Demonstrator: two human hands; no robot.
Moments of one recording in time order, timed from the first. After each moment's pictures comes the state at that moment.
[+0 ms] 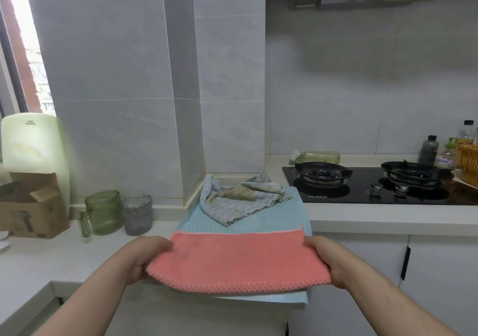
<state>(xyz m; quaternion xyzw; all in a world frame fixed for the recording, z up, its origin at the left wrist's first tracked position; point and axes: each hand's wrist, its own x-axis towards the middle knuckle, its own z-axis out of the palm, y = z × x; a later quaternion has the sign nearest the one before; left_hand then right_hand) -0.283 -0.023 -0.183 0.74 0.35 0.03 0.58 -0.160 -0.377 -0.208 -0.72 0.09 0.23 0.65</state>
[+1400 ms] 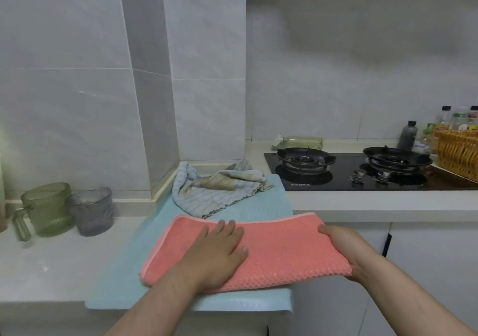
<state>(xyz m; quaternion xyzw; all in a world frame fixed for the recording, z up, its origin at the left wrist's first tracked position) -0.193 -0.153 -0.231 1.00 -0.07 -0.01 0.06 -0.126 -0.427 -0.218 -0.71 0.13 0.12 0.68</state>
